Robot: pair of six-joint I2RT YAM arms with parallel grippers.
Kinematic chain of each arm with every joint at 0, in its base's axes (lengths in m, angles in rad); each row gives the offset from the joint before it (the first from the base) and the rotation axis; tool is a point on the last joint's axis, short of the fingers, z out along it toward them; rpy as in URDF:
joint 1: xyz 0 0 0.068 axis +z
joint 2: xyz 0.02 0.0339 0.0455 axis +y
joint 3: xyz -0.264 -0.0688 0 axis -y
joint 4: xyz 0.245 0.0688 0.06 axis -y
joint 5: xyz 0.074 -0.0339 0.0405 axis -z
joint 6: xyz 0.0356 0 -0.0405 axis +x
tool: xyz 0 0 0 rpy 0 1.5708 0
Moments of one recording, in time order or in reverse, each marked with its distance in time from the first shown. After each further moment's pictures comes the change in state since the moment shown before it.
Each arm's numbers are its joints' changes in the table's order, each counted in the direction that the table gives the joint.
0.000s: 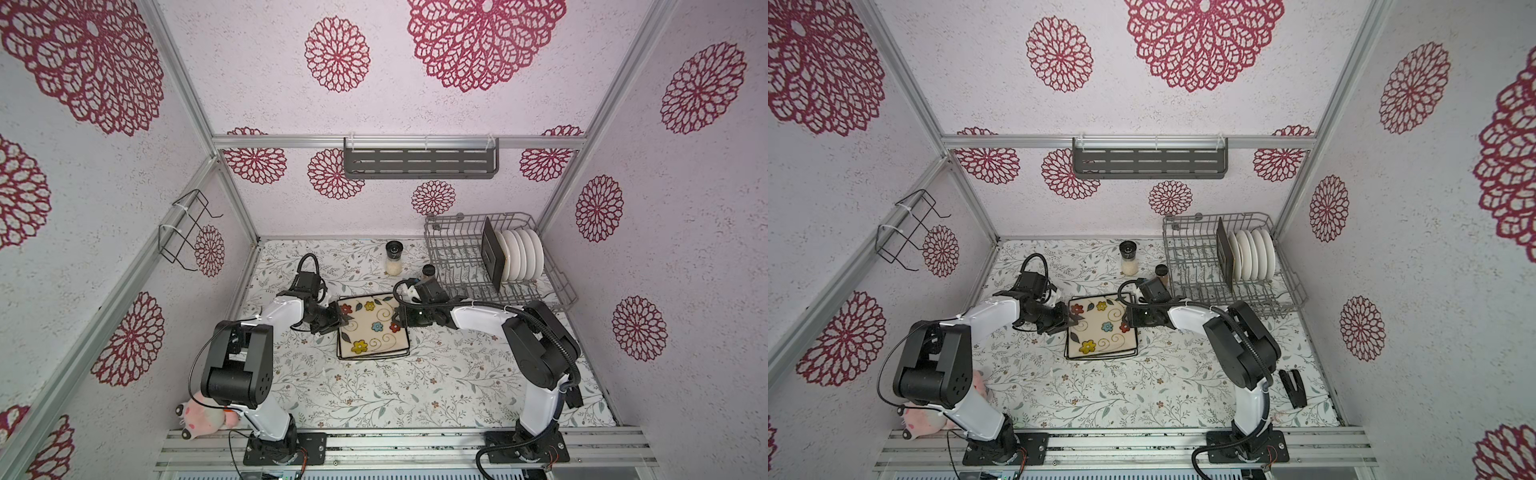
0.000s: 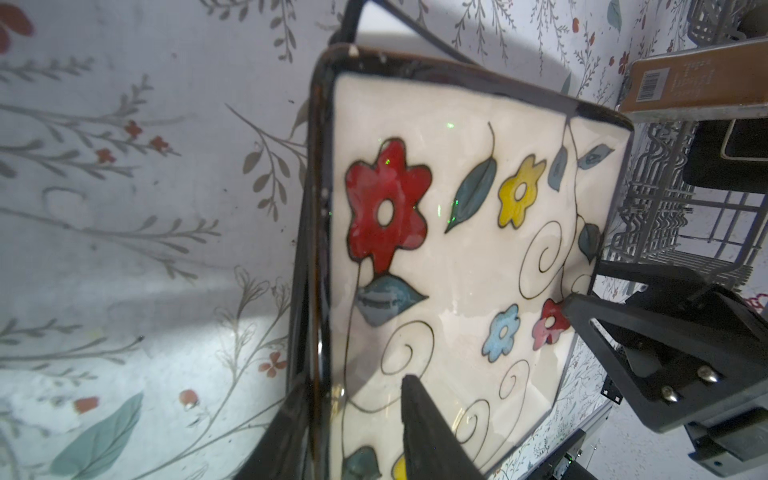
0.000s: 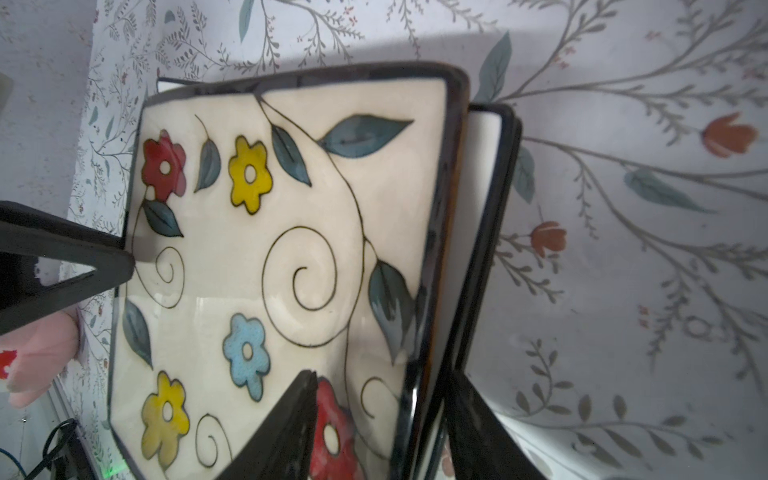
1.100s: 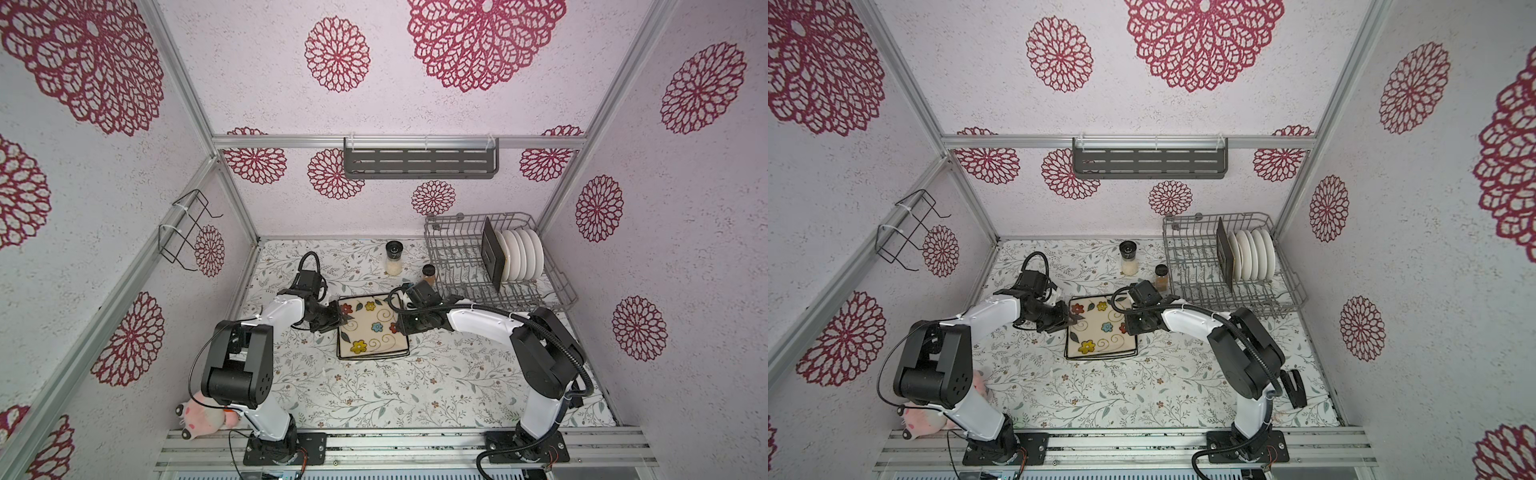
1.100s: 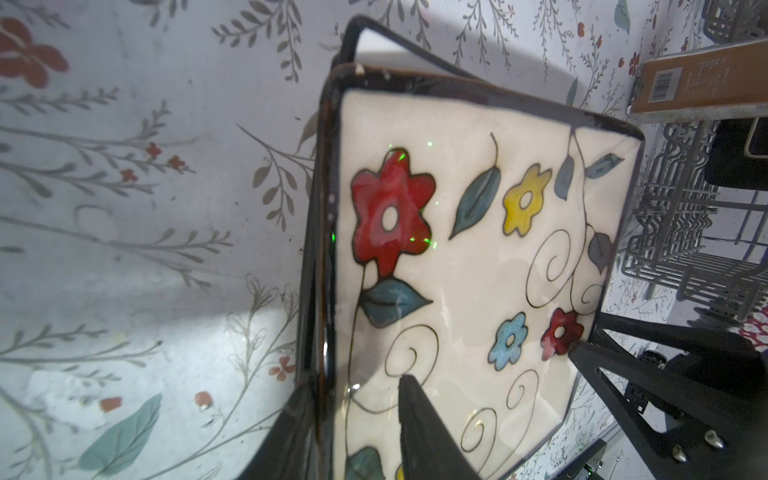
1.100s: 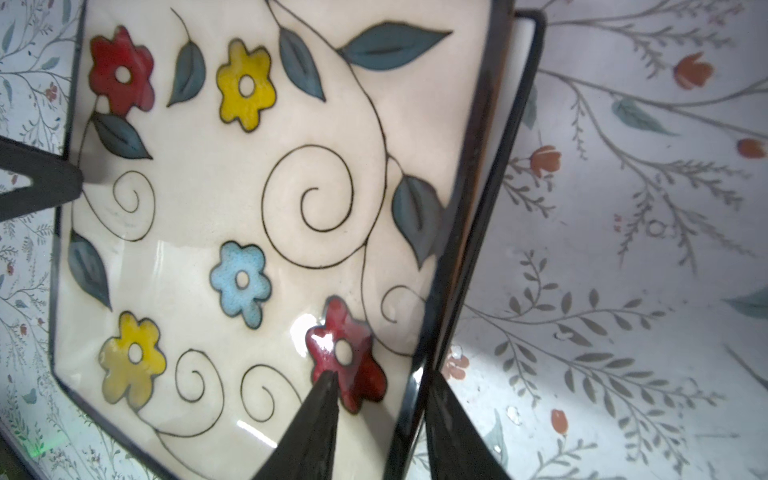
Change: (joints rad) left arm -0.009 0.001 0.016 -0.013 -0.041 0.019; right arm 0.086 -0.058 0.055 -0.238 0.148 -0.052
